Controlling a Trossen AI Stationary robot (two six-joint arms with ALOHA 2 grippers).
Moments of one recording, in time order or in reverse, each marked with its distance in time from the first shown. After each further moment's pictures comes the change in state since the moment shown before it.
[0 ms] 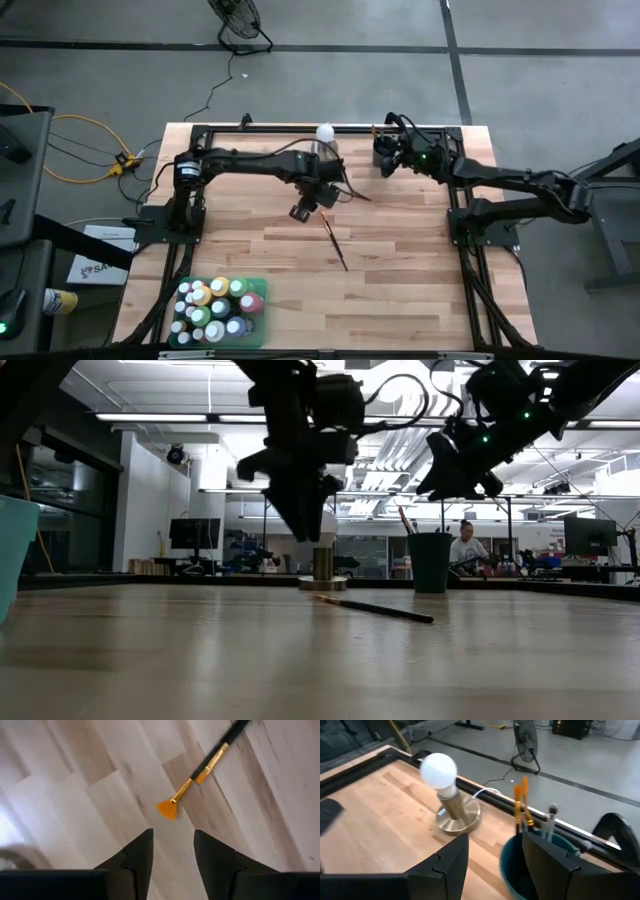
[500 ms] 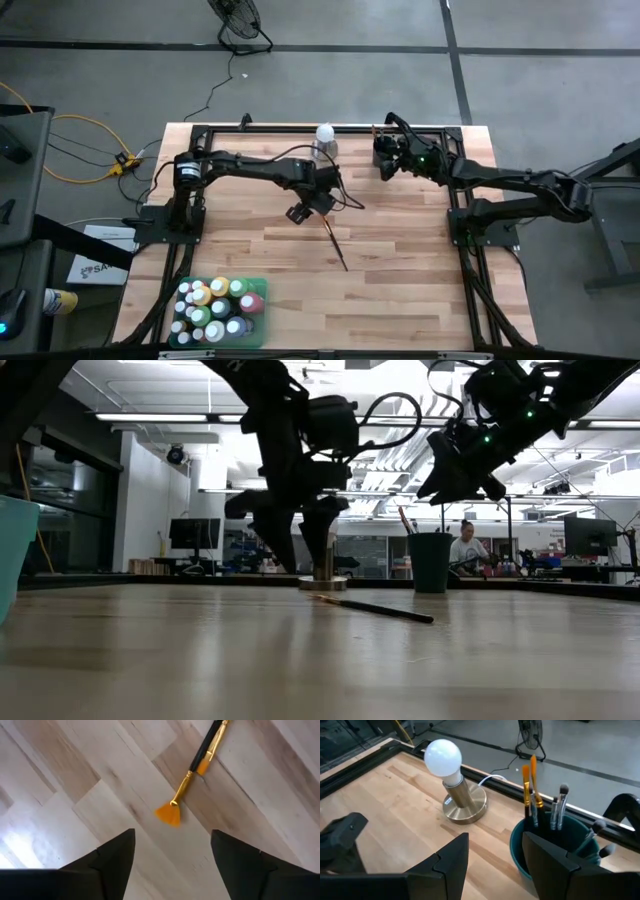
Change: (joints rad) left arm -0.004 0.000 -0.159 0.196 -0.010 0.215; right arm 0.036 -0.001 0.000 -0.050 -0.006 0.079
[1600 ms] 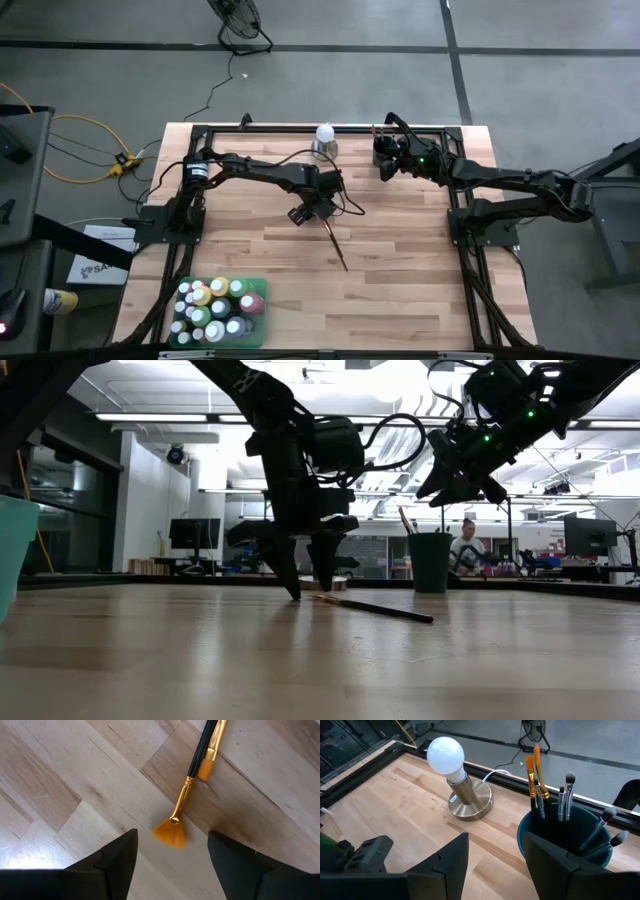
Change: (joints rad) left arm -0.001 0.079 -0.026 0.104 0.023 0.132; right arm 0.004 0.000 0.000 -0.012 -0.023 0.075
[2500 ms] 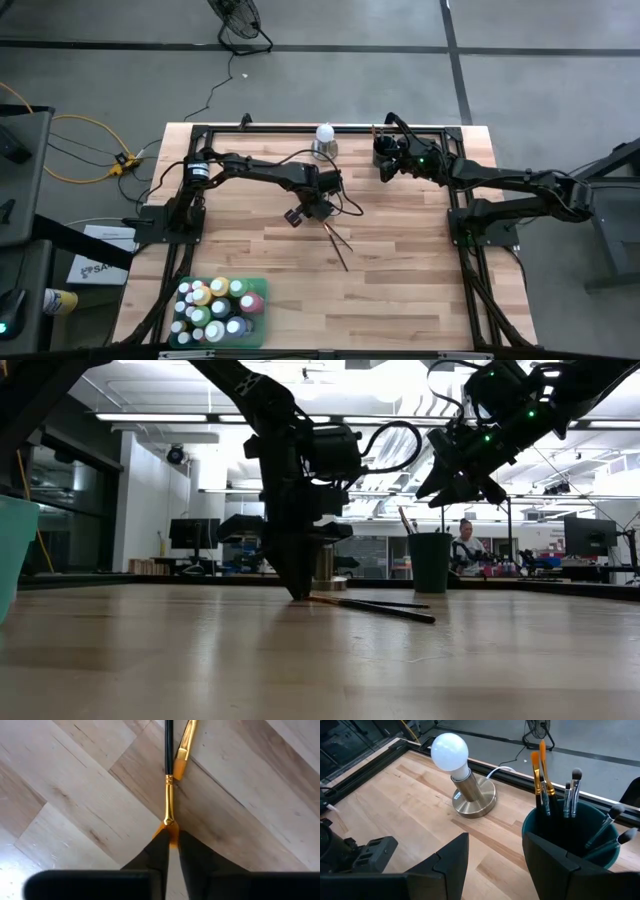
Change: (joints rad) left arm 0.000 0.029 -0.001 -0.064 0.095 -0.010; right arm 0.000 0.000 0.000 -0.004 -0.023 0.004
